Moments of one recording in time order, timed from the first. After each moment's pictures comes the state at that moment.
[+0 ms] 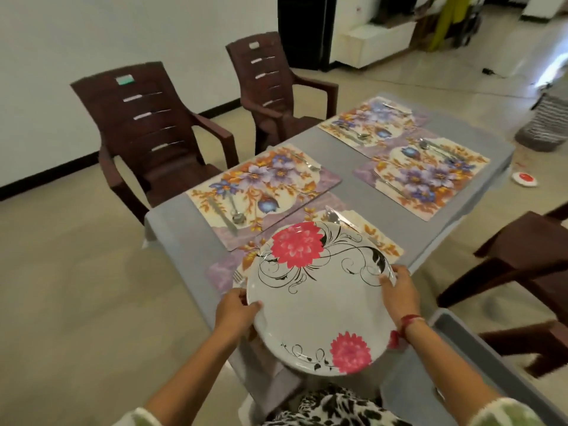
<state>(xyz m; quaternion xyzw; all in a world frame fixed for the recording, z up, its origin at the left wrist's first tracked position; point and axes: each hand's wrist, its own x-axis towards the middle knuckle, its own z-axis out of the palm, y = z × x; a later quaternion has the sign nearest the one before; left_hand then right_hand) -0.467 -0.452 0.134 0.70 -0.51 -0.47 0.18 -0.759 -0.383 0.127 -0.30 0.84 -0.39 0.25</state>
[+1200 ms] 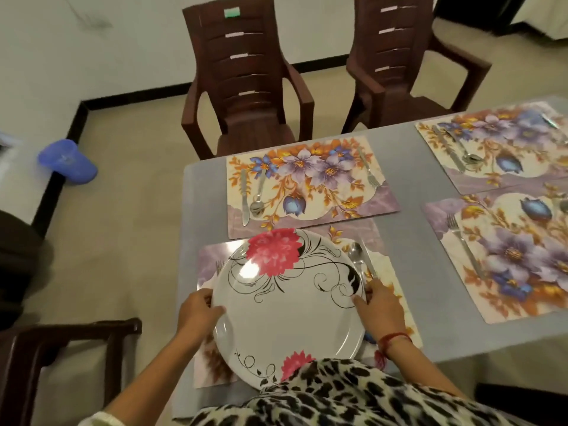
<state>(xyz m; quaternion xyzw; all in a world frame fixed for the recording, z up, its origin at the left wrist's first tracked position) -0.528 -0.469 0.128 0.86 -0.35 -0.33 0.15 -0.837 -0.533 0.106 -0.56 0.74 -0.13 0.36</state>
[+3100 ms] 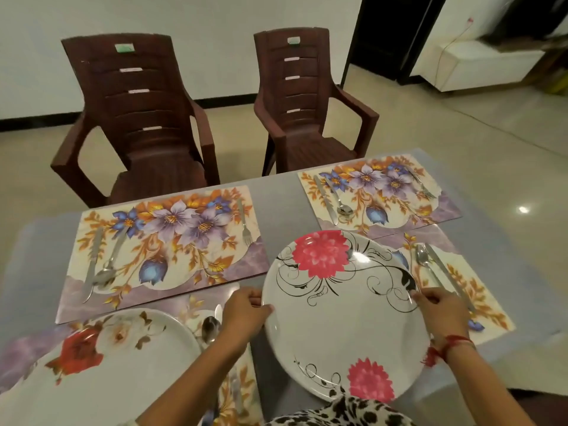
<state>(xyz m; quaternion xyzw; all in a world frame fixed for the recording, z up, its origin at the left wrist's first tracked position) -0.855 -0.666 0.145 0.73 -0.35 -0.51 0.30 -1.192 -0.694 0.148 -0.44 0.81 -0.29 0.25</state>
